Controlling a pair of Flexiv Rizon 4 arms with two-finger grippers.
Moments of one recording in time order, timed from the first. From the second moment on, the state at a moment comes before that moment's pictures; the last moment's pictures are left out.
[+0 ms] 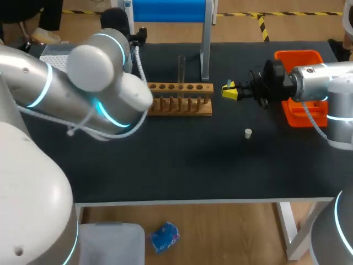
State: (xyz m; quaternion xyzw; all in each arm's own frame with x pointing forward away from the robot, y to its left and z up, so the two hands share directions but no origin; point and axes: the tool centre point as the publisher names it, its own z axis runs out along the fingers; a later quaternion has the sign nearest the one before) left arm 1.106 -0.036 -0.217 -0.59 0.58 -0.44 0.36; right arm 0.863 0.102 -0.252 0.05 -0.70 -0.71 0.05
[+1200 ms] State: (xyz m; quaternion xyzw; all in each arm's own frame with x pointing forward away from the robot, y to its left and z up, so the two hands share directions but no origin) left arm 1.167 -0.038 -0.207 -0.58 0.55 -0.43 0.42; right arm 0.863 0.102 -0.252 0.05 -0.70 -0.71 0.05
